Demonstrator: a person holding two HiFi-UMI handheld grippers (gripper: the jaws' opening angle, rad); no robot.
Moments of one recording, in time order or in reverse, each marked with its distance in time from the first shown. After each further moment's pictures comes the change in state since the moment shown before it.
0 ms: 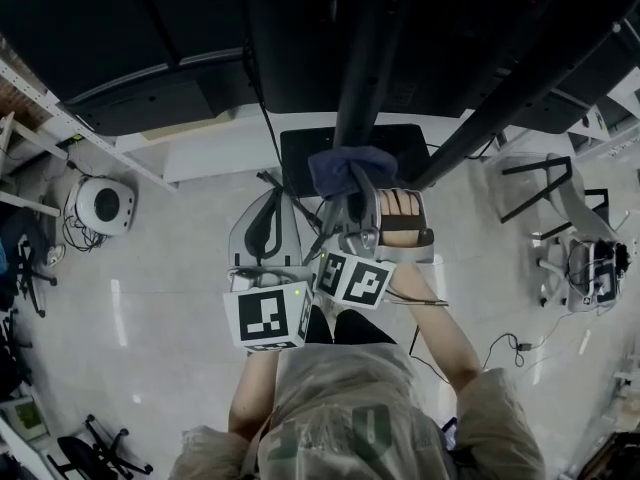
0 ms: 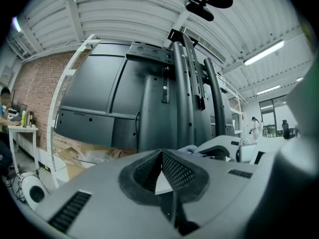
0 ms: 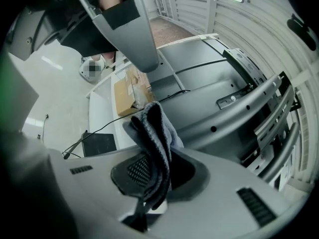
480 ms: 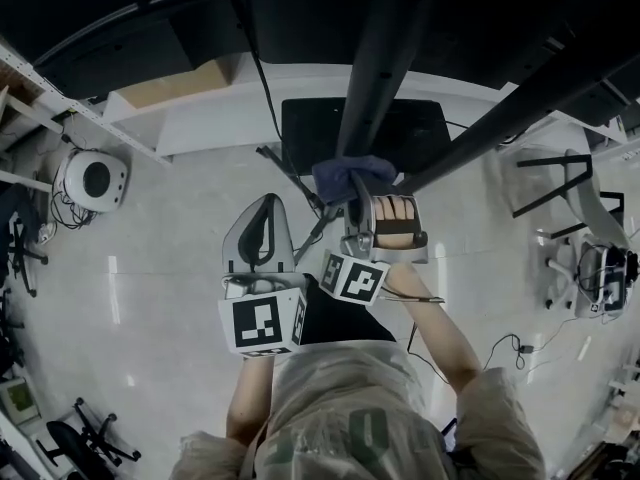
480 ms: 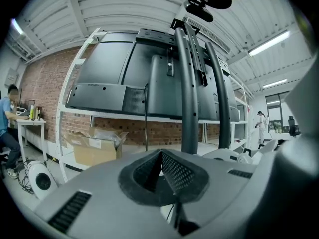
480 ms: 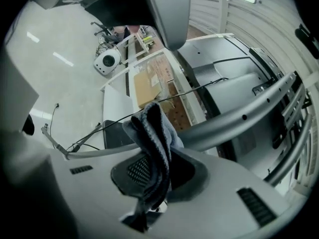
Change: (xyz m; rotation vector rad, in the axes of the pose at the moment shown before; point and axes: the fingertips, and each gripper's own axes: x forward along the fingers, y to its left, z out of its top) left arm -0.015 0.015 -0.116 -0.009 0.078 0.071; right arm 0.023 0.137 -0.059 -0.104 -0.003 0.058
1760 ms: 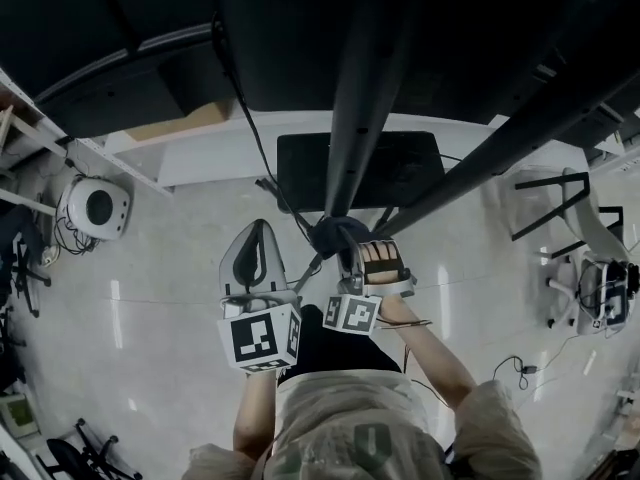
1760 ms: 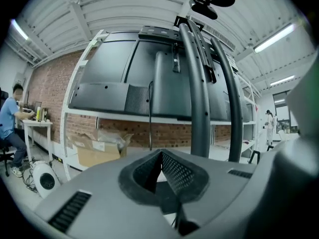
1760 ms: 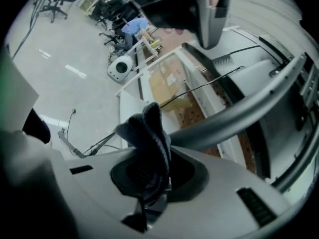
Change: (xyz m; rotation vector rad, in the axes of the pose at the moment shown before) left arm 0.025 0.013 -0.002 -0.013 -0.012 0.081; right arm 0.007 0.075 -0.022 0.021 -0.053 0.183
